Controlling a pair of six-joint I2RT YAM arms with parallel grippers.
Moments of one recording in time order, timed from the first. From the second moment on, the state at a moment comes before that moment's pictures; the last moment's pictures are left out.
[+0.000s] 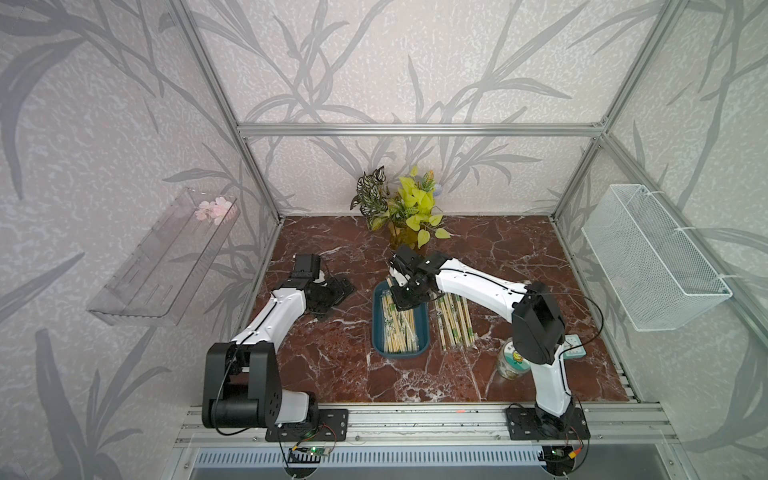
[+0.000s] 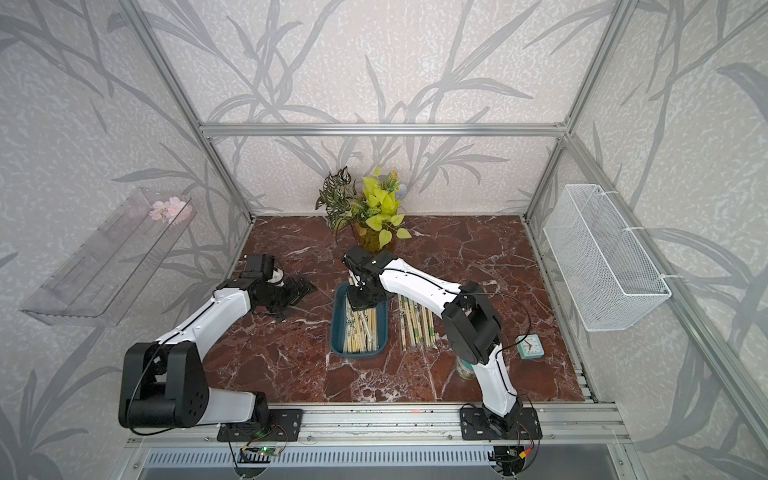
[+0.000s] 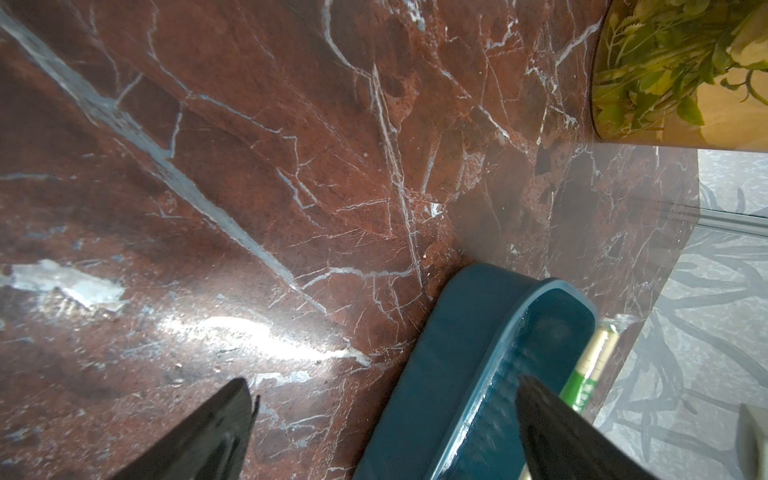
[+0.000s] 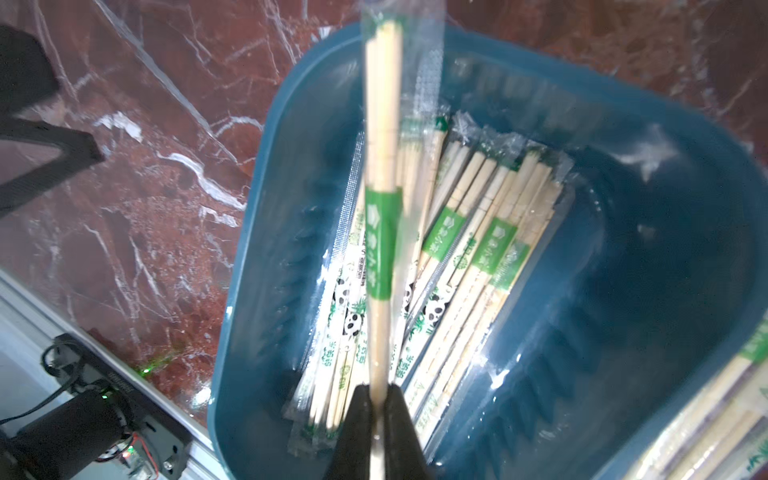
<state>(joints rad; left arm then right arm) 0.01 1.39 0.87 -0.60 0.37 -0.71 0.84 2.05 1.75 -0.91 -0.20 0.51</state>
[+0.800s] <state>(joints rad) 0.02 1.39 0.88 -0.60 0.38 -0.70 0.63 1.75 1.38 -0.73 -0.29 0.60</state>
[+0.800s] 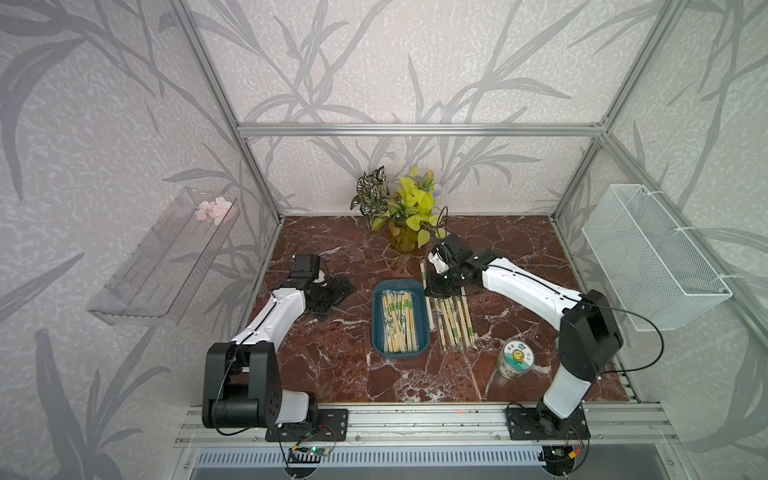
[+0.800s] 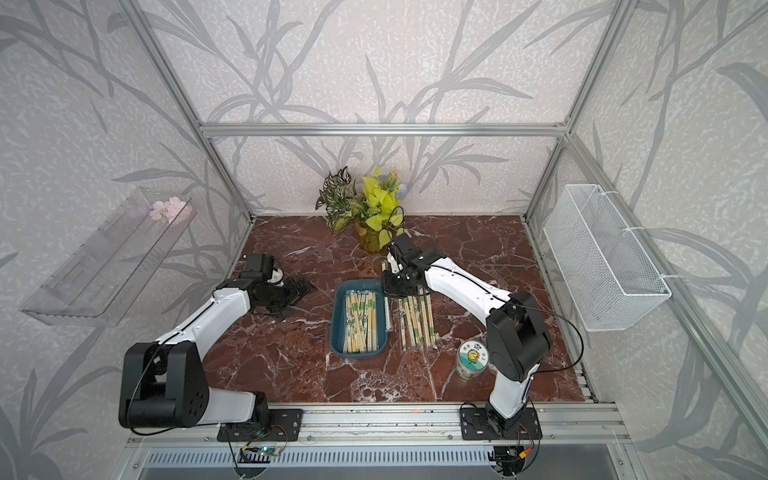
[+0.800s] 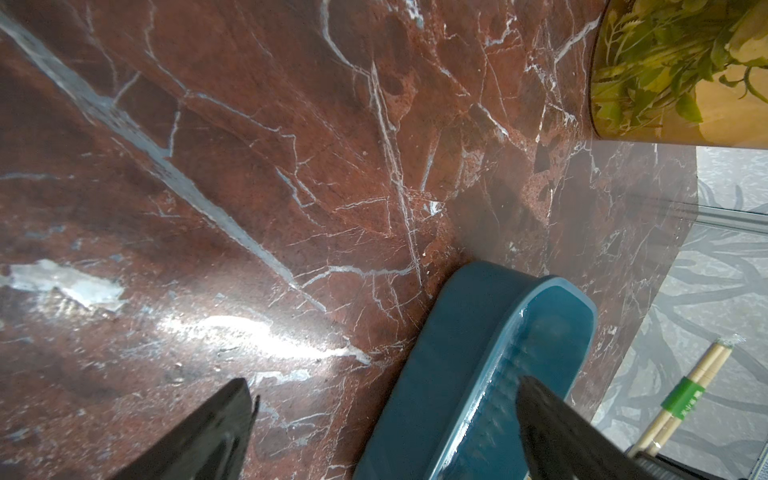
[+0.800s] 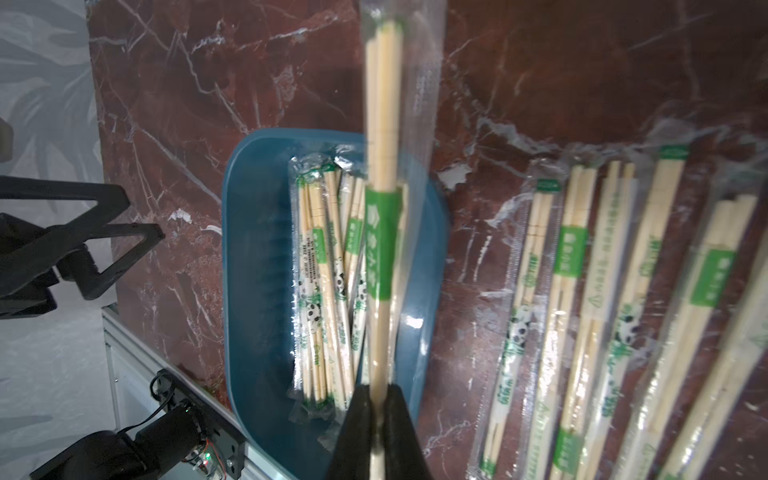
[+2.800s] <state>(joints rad) -0.17 1.36 1.02 -0.74 0.34 -0.71 0.83 1.98 1.48 -0.72 -0.26 0.61</state>
